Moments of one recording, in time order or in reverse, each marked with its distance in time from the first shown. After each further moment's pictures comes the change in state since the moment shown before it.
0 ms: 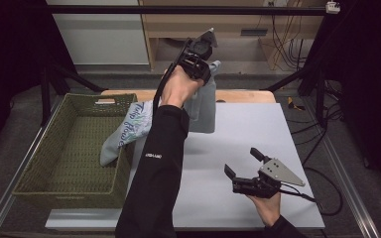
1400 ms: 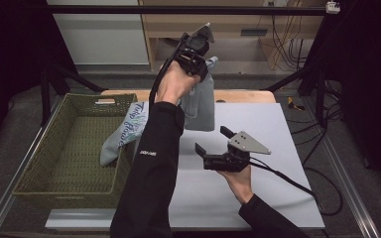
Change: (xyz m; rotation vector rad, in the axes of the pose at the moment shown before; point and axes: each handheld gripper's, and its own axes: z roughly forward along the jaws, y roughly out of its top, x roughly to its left) left arm 0.008 0.003 -0.010 -0.005 0.008 0.008; right arm 0.031 0.038 0.083 -0.008 0.112 0.014
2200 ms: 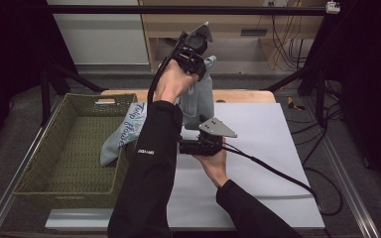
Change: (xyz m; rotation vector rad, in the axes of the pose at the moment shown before) left arm 0.004 0.001 0.000 0.003 0.005 0.002; right arm 0.016 0.001 0.073 0.039 -0.033 -0.024
